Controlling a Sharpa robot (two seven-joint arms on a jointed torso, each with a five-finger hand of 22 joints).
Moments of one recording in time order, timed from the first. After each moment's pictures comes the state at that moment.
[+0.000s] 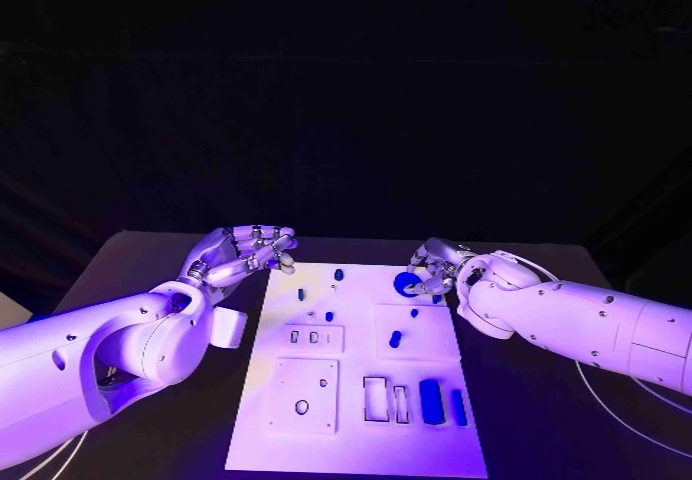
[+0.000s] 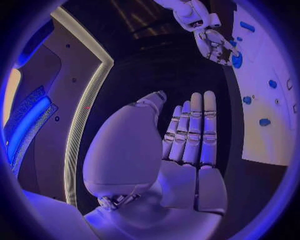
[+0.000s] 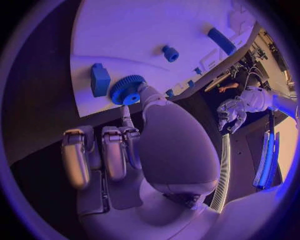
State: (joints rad) left arm 1.21 -0.98 -0.02 1.69 -0.06 -0.37 0.45; left_hand 1.49 -0.20 0.32 0.28 0.24 0.90 0.21 0.22 0.17 1.10 0.15 0.07 0.07 1.02 0.09 0.49 0.52 0.17 0.87 0.19 0.73 0.41; right arm 1.26 -0.67 -0.12 1.23 -1.27 -0.37 -0.26; right_hand 1.44 -0.22 0.14 0.27 0.25 0.93 0.16 0.14 0.44 1.47 0.07 1.57 1.31 1.47 0.00 1.57 1.31 0.01 1.47 0.10 1.57 1.31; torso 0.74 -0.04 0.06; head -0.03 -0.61
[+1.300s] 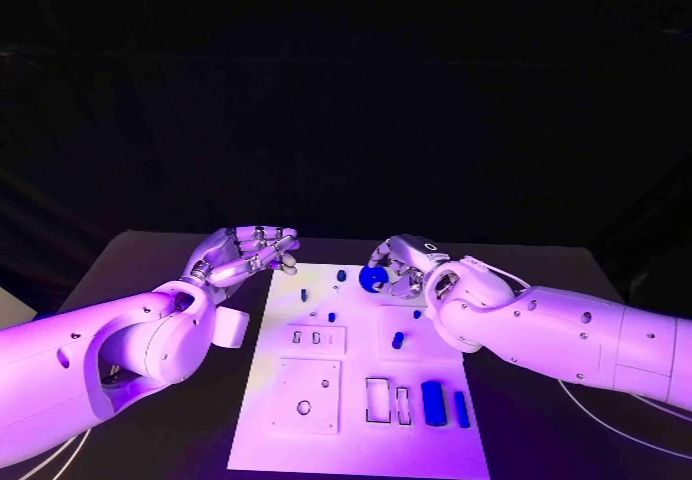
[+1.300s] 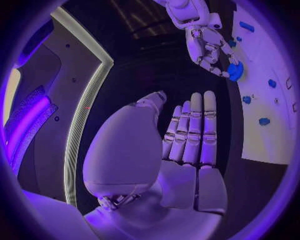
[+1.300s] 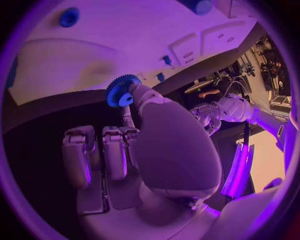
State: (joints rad) left arm 1.21 -0.98 -0.02 1.69 -0.06 -0.36 0.45; left_hand 1.49 -0.20 0.32 0.28 0.24 0.90 0.21 0.22 0.17 1.10 0.15 0.07 0.07 1.02 0.09 0.49 0.52 0.17 0.87 0.19 0.73 0.42; right arm 1.26 -0.61 -0.12 1.36 -1.45 -0.51 -0.24; right_hand 1.52 -0.21 0.34 0.25 0.24 1.01 0.14 0.16 0.44 1.47 0.04 1.57 1.31 1.46 -0.02 1.57 1.31 0.01 1.47 0.08 1.57 1.31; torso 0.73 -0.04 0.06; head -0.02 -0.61
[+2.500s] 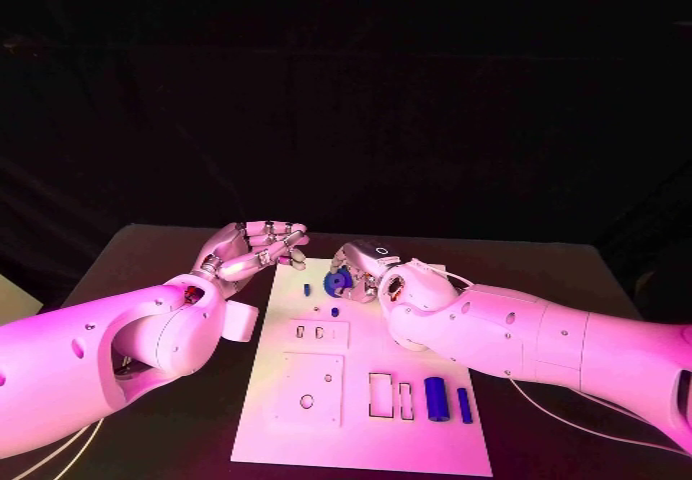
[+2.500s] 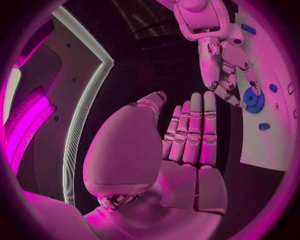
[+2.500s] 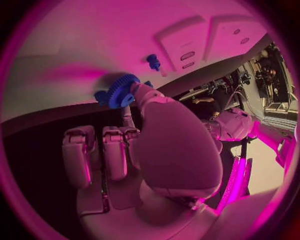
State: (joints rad) left arm 1.21 -0.96 -0.02 1.69 -0.06 -0.36 0.45; left_hand 1.49 -0.20 0.33 0.28 0.24 0.90 0.21 0.22 0.17 1.10 0.15 0.07 0.07 1.02 0.09 0.49 0.52 0.17 0.87 0.19 0.74 0.42; right arm 1.23 -0.38 -0.14 1.17 -1.52 -0.48 -0.25; right_hand 1.50 -0.23 0.36 0.25 0.25 1.02 0.14 0.16 0.44 1.47 0.04 1.57 1.31 1.46 -0.02 1.57 1.31 0.01 1.47 0.08 1.57 1.31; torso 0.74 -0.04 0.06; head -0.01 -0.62
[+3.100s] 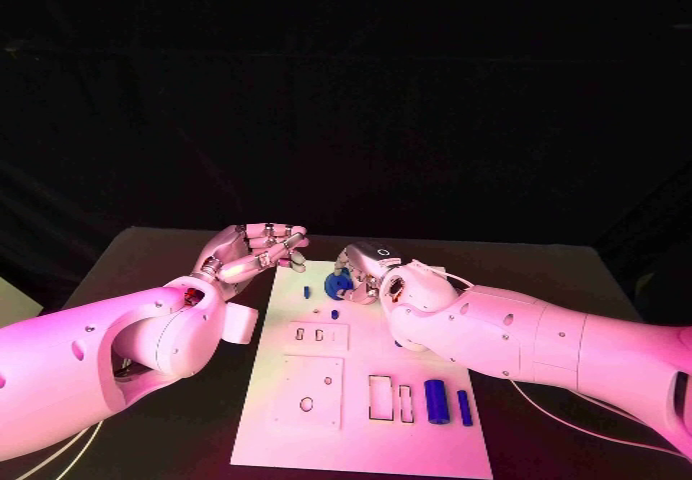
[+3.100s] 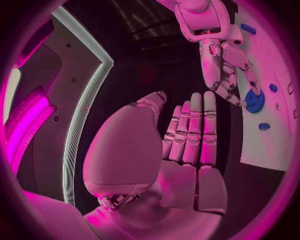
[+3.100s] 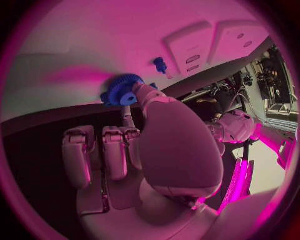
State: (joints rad) left arm 1.21 -0.96 -0.02 1.69 -0.06 -0.36 0.44; left_hand 1.49 -0.20 0.33 0.28 0.24 0.90 0.21 0.22 0.17 1.10 0.15 0.07 0.07 1.02 0.09 0.49 0.52 0.17 0.87 0.19 0.74 0.42; right arm 1.23 -0.37 -0.14 1.15 -1.53 -0.47 -0.26; right_hand 1.45 -0.25 0.36 0.25 0.22 1.02 0.14 0.16 0.44 1.47 0.05 1.57 1.31 1.46 -0.02 1.57 1.31 0.01 1.47 0.08 1.57 1.31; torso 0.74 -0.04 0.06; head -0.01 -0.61
